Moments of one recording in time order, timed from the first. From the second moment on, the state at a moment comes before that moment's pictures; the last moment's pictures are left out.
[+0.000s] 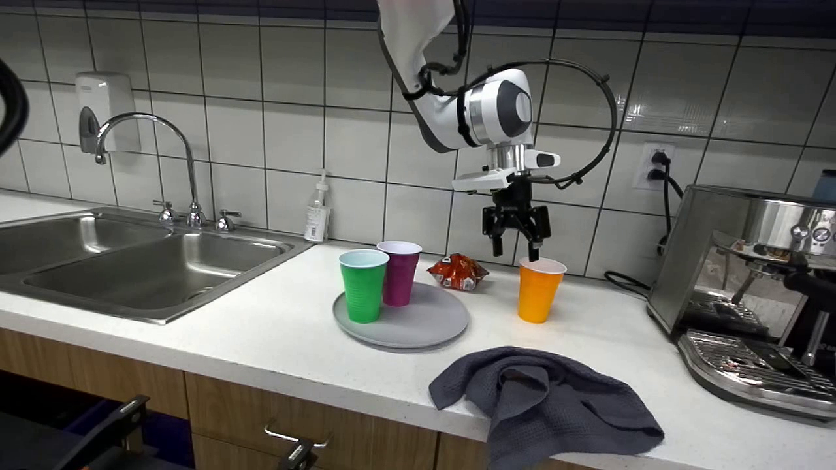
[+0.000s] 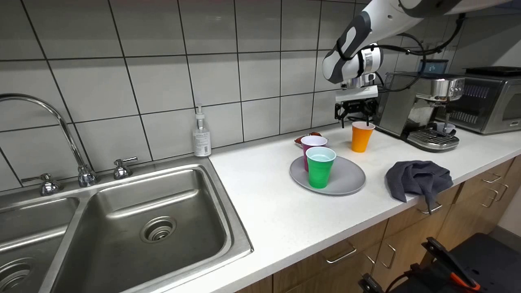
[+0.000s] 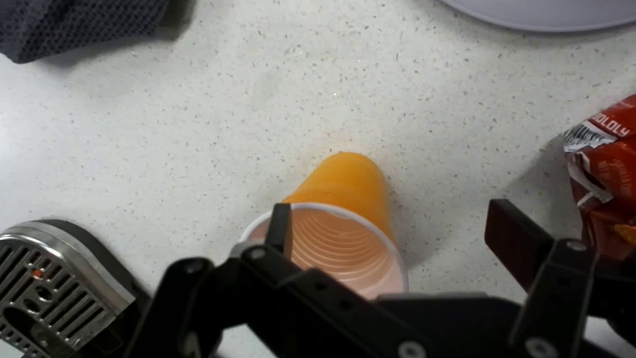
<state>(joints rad) -0.20 0.78 -0.28 -1.41 -0.06 2.18 0.35</state>
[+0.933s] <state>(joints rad) -0.25 0.96 -0.27 -1.15 0.01 2.06 0.36</state>
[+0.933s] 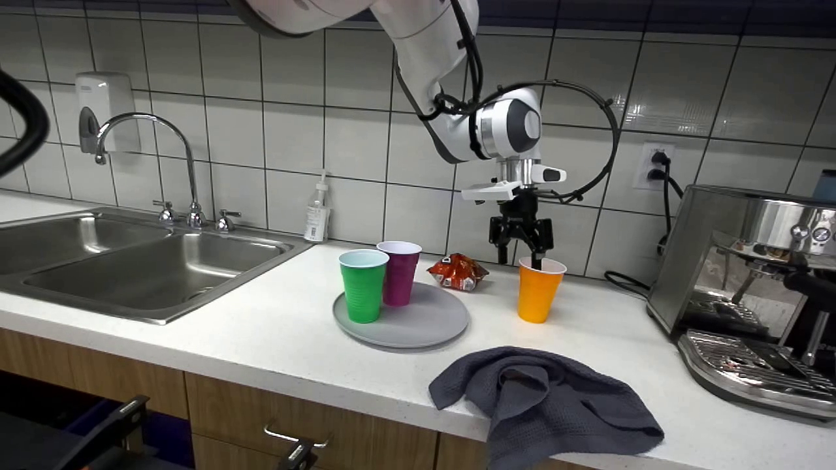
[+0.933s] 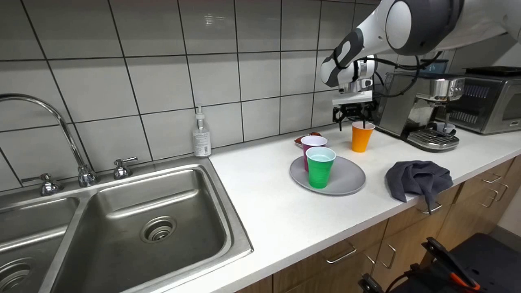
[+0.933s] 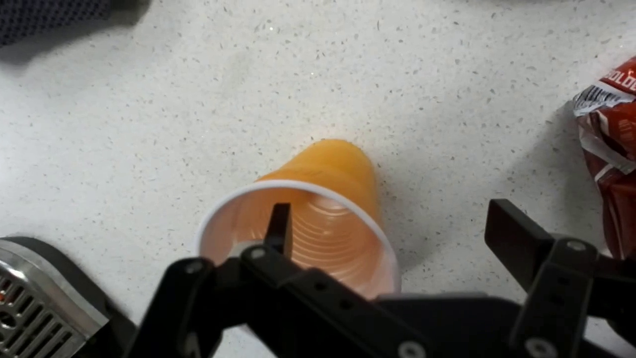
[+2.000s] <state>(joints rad) -0.29 1.01 -0.26 -1.05 0.08 2.03 0.37</state>
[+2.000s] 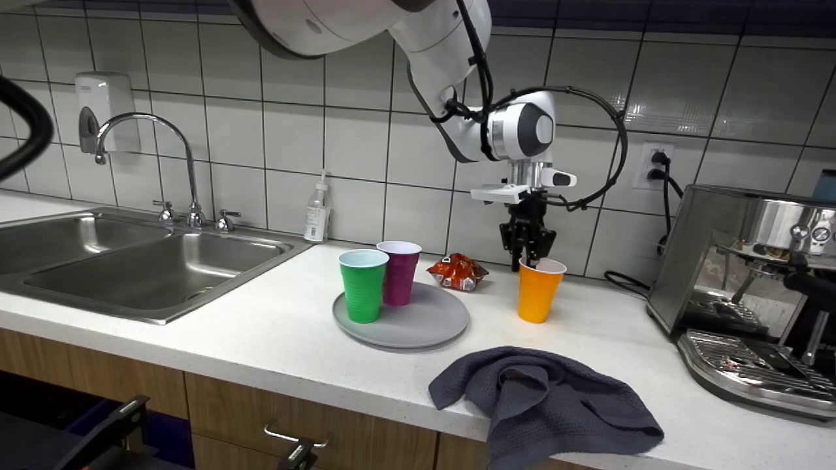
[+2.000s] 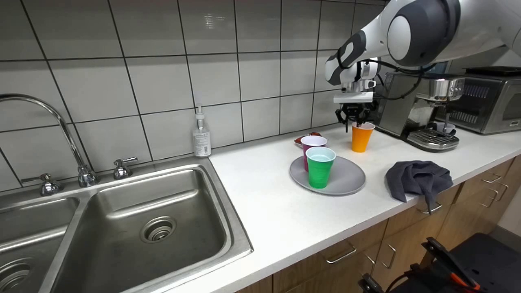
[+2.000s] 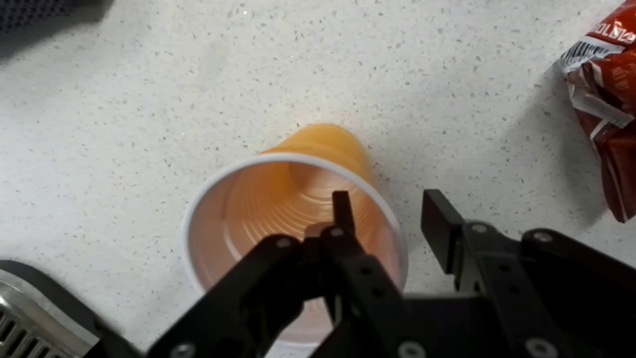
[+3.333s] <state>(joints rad) -0.29 0.93 -0.26 -1.12 0.08 2.04 0.37</state>
